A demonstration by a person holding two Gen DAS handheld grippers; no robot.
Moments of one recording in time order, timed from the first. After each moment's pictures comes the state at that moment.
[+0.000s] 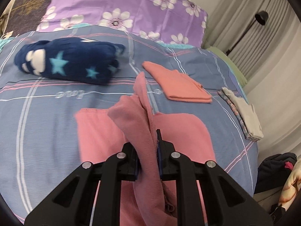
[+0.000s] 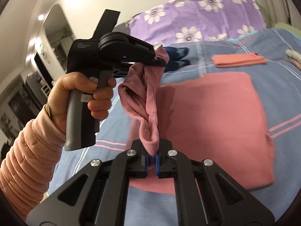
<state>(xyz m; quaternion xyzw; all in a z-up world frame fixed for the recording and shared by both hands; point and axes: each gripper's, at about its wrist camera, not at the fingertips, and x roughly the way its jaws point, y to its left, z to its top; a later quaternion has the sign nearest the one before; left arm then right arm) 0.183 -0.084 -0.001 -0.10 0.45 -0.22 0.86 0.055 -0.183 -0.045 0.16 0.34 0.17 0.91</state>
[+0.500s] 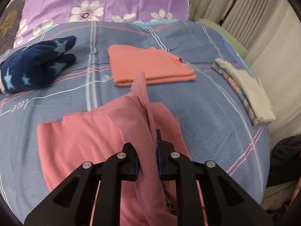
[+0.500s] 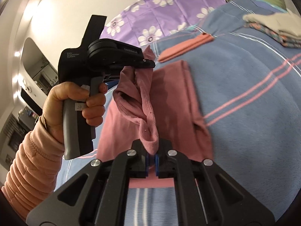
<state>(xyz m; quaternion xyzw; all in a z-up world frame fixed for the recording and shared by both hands) 0.193 -0.229 -0.033 0.00 0.49 -0.23 0.84 0.040 -0.289 -0.082 0.26 0.36 0.10 0.89</state>
